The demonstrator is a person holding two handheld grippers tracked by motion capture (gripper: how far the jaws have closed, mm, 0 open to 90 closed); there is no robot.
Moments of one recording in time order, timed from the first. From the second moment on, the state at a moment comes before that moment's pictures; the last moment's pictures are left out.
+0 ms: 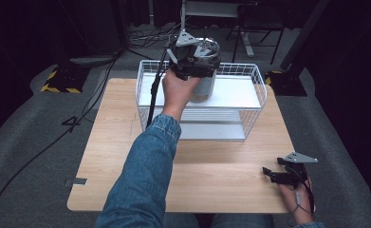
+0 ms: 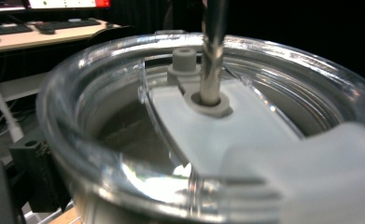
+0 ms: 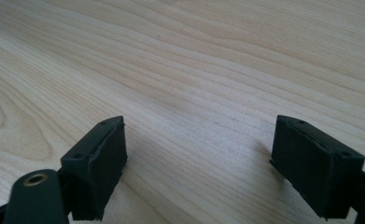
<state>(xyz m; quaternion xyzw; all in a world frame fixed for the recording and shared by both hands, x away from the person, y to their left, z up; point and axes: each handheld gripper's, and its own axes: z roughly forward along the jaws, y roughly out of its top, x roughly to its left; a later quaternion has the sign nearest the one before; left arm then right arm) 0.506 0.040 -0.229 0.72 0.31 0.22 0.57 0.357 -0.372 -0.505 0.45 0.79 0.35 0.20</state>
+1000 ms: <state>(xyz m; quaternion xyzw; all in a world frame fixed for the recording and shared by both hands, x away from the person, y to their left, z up) 0.512 0.024 -0.238 0.74 0.32 0.24 0.54 0.356 -0.372 -0.505 0.45 0.79 0.35 0.20</state>
